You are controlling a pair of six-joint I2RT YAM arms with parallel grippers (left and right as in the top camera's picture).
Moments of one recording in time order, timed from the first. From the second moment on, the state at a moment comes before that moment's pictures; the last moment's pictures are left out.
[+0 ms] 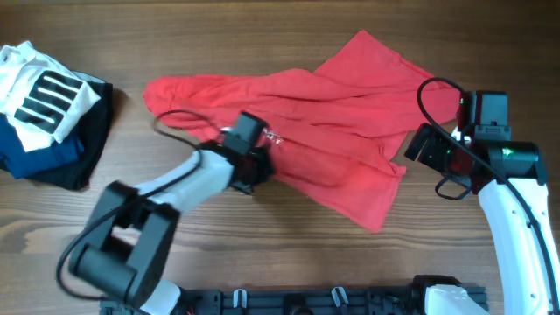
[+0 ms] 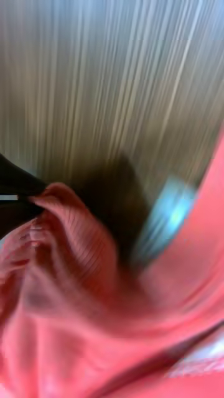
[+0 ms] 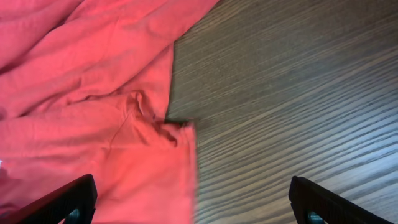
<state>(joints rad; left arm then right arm) -0.45 1.71 0.87 -0.43 0.16 -0.85 -0.06 1.22 1.07 -1.04 0.06 0.42</state>
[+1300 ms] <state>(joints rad) -0.38 1.50 0.68 -0.44 0.23 -0.83 -0.06 1.22 1.07 -1.06 0.06 0.40</state>
